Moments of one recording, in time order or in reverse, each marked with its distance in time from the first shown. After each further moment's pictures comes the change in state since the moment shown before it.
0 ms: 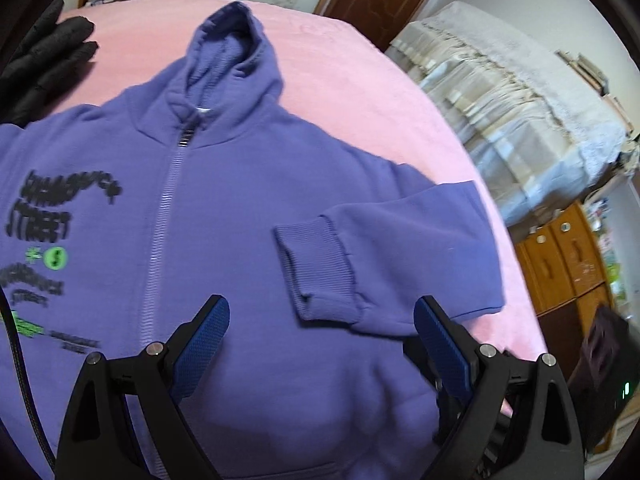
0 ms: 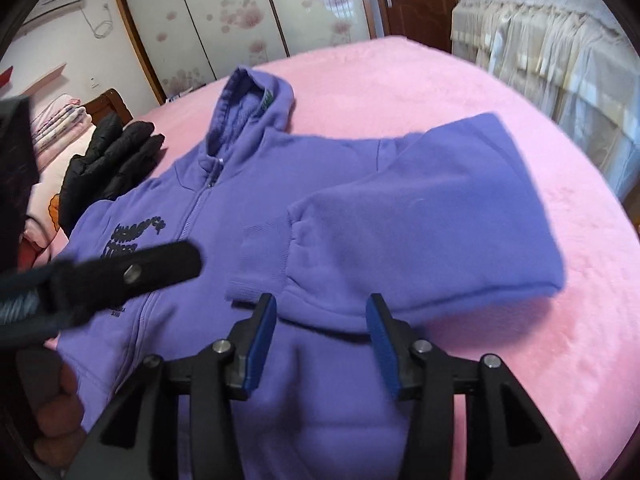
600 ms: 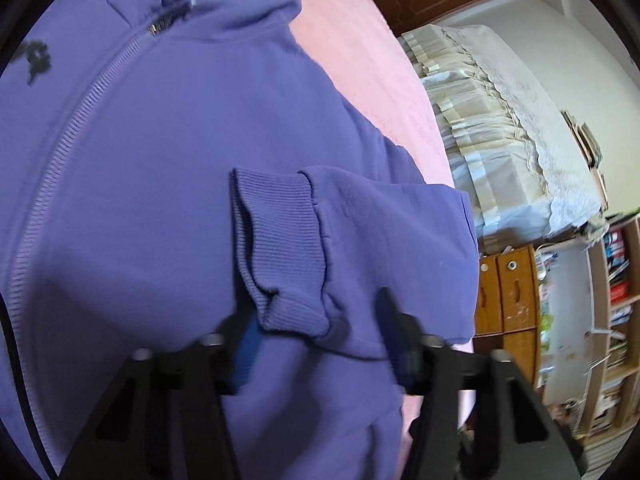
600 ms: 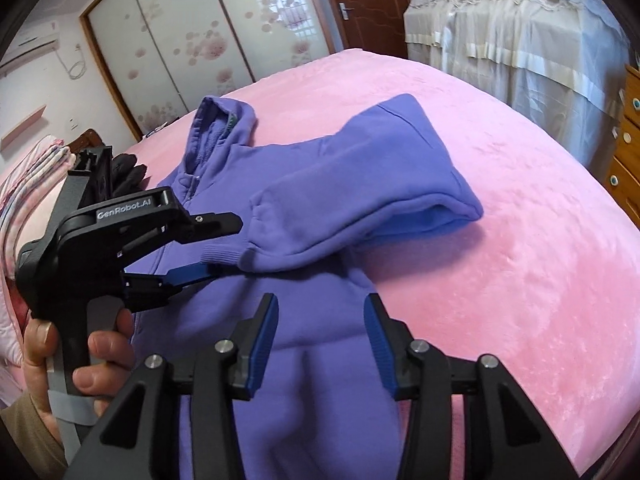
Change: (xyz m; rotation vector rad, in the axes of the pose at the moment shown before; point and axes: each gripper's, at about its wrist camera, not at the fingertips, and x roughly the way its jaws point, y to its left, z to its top) left arm 0.087 0.022 -0.007 -0.296 0.144 -0.256; right arm -0.031 -0.028 -0.042 0.141 -0.052 -0.055
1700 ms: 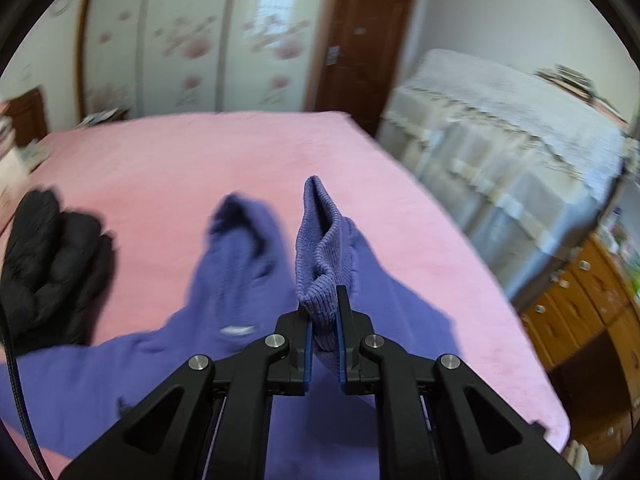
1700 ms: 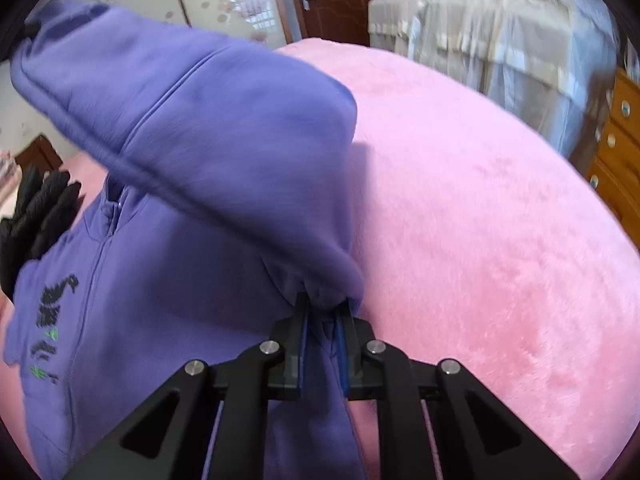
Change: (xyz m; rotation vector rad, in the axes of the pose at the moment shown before) left arm -0.169 -0.144 0.125 0.484 -0.417 0.394; right arm 0.077 -0.002 0.053 0.003 0.021 -0.181
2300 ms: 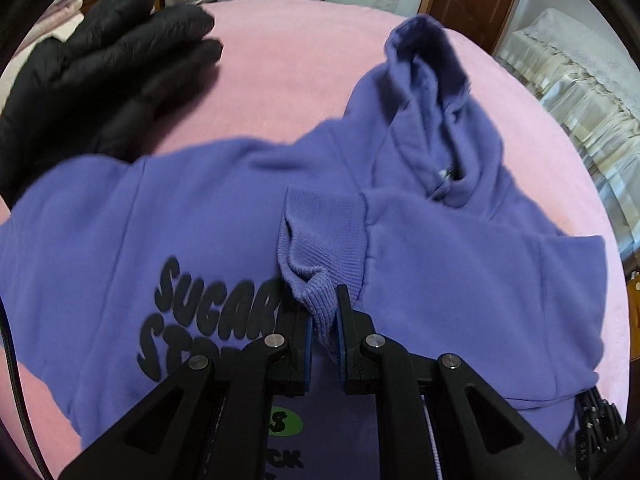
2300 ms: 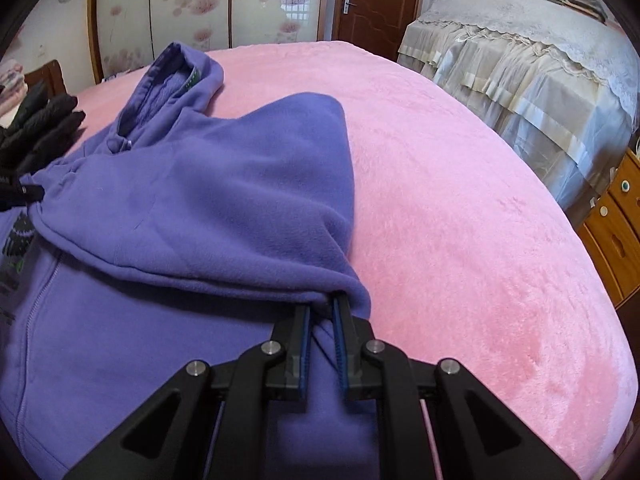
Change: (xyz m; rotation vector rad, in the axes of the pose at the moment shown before) left arm 0.107 0.152 -0.154 -0.201 0.289 0.230; right arm 0.006 0.044 -0.023 -0.228 0.003 -0.117
